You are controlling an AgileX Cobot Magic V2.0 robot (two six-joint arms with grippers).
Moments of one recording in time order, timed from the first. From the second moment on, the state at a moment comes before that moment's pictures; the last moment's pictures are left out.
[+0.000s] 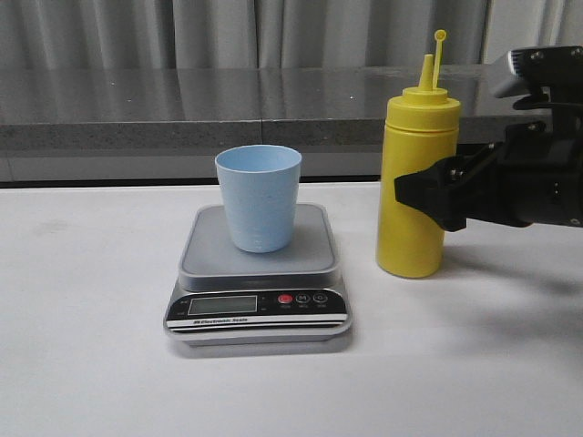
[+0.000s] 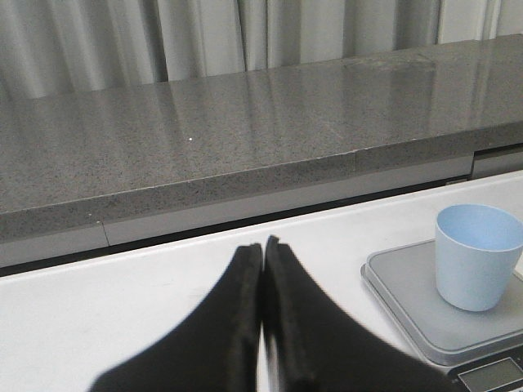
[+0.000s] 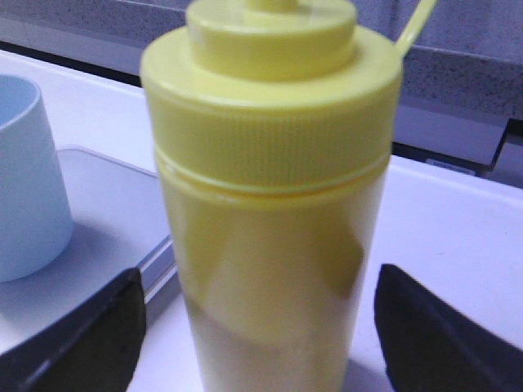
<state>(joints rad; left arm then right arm) -0.22 0.34 -0.34 -0.01 0.17 0.03 0.18 1.78 -0.50 -0.42 -1.03 0.21</state>
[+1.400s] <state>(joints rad) -0.22 0.34 -0.34 -0.01 0.17 0.03 0.18 0.53 -0.30 -0.20 -0.01 0.21</state>
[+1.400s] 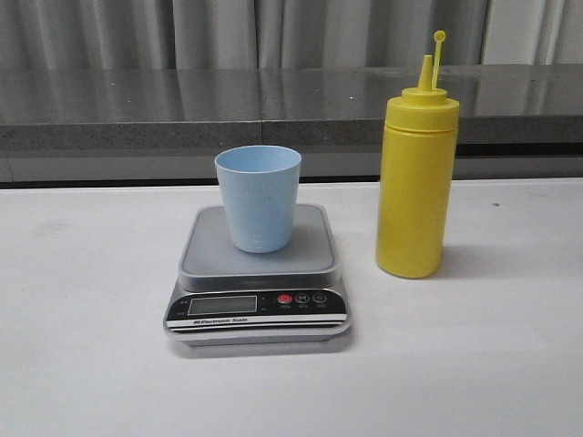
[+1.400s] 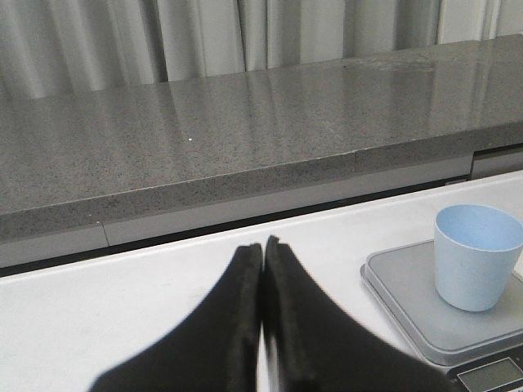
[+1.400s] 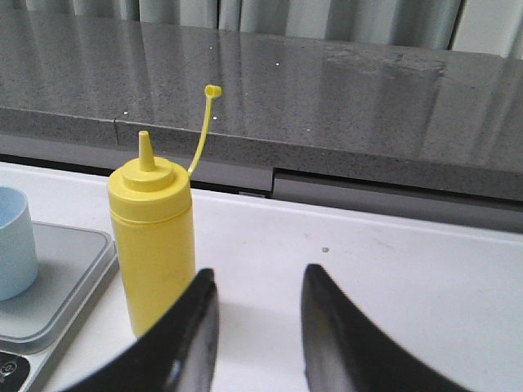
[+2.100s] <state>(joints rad) -0.22 0.34 -0.34 -0.01 0.17 0.03 0.18 0.31 -0.30 -0.19 0.20 0.21</state>
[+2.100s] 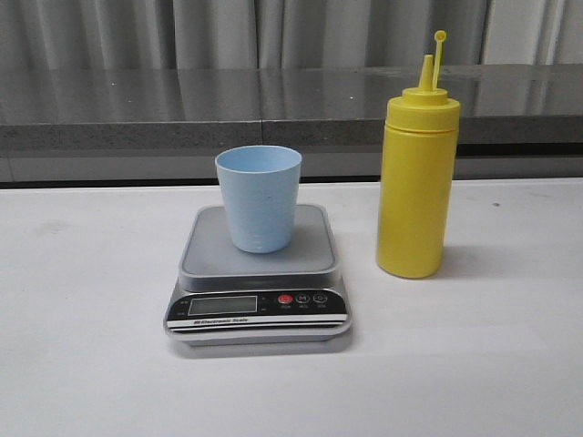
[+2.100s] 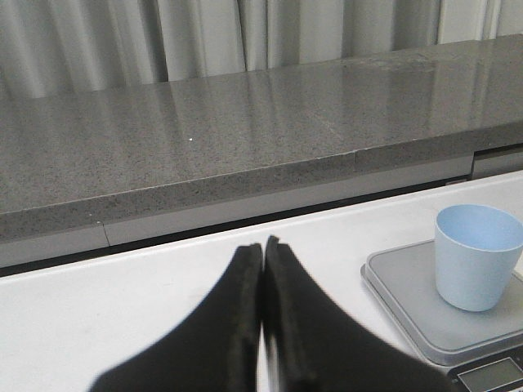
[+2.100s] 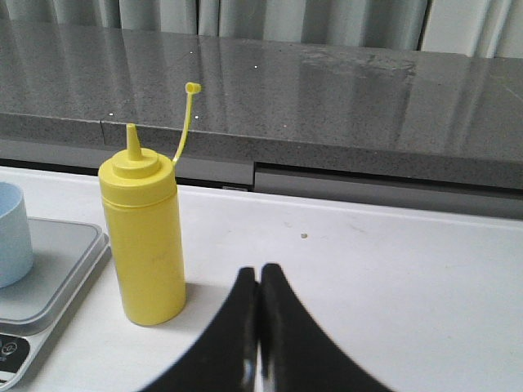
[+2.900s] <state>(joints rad) -0.22 0.34 -0.34 -0.01 0.17 0.03 0.18 0.23 -0.23 -0.22 0.20 0.13</state>
